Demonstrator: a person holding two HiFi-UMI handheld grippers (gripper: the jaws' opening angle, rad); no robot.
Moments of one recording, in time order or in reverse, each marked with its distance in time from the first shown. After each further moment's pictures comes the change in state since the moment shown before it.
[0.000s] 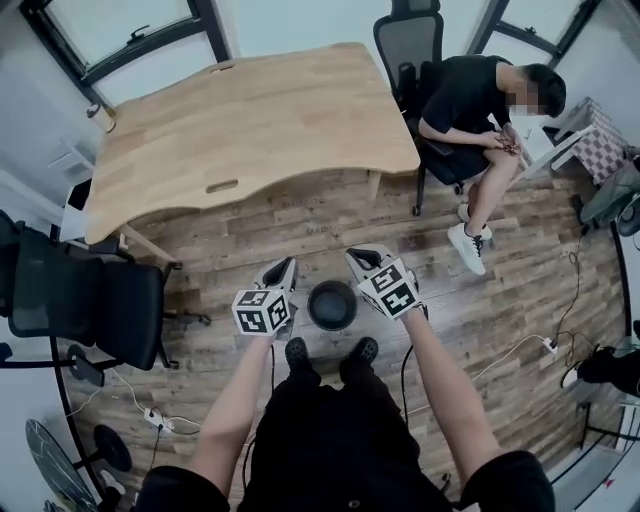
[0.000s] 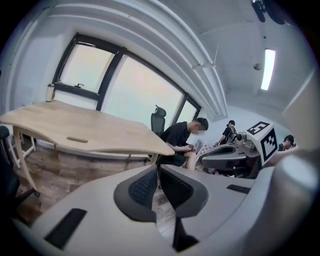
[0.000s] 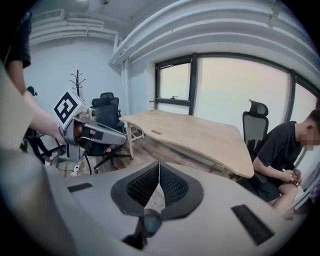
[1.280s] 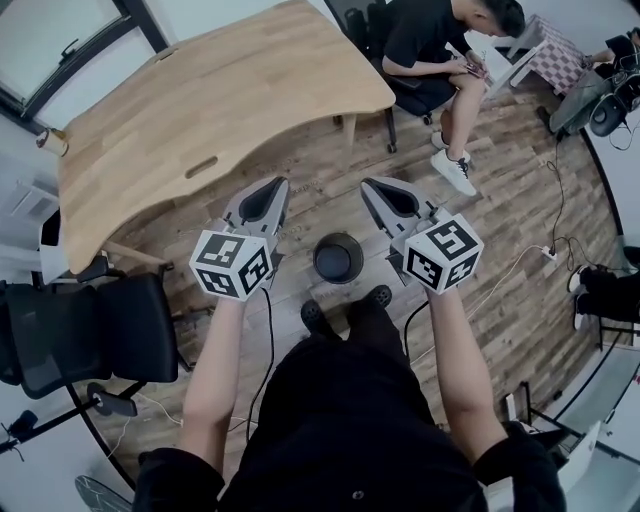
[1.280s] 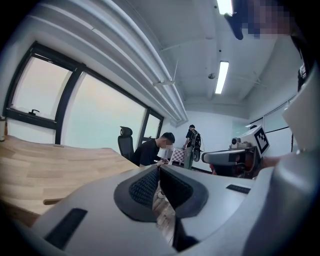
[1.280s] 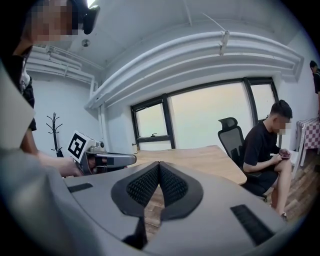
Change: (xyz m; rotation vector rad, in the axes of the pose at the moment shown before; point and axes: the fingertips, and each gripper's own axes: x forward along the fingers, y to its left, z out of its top) left arm -0.057 -0.047 0.160 0.301 -0.135 -0.379; right arm -0.113 0.028 0.140 0.329 -0.424 -0.200
